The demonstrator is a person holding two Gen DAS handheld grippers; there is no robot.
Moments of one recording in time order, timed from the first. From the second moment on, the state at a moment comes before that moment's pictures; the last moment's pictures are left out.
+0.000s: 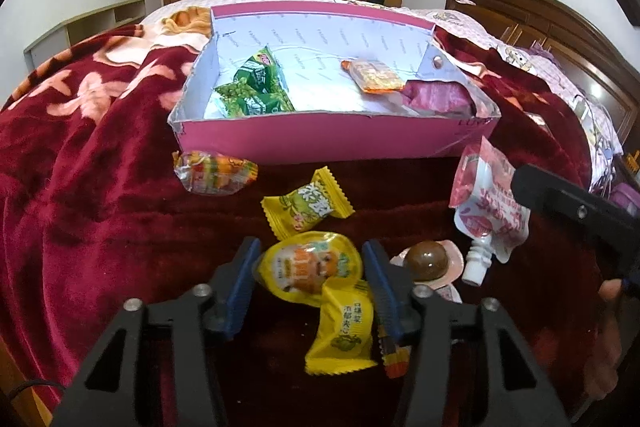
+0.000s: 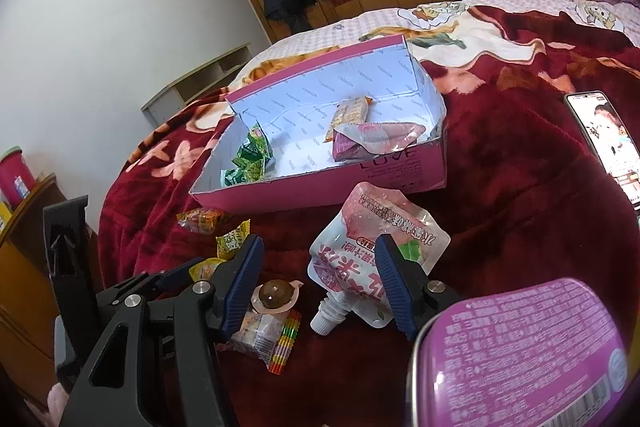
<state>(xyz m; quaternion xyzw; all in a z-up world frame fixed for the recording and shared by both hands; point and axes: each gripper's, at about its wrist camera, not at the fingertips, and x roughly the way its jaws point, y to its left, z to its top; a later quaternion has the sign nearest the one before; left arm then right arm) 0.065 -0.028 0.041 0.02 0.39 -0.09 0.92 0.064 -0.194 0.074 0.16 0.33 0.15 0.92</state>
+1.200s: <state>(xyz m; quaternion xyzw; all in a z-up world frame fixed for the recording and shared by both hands) 0.058 0.051 0.060 -0.05 0.35 -0.01 0.94 0.062 -0.163 0.076 0.13 0.34 0.17 0.92</state>
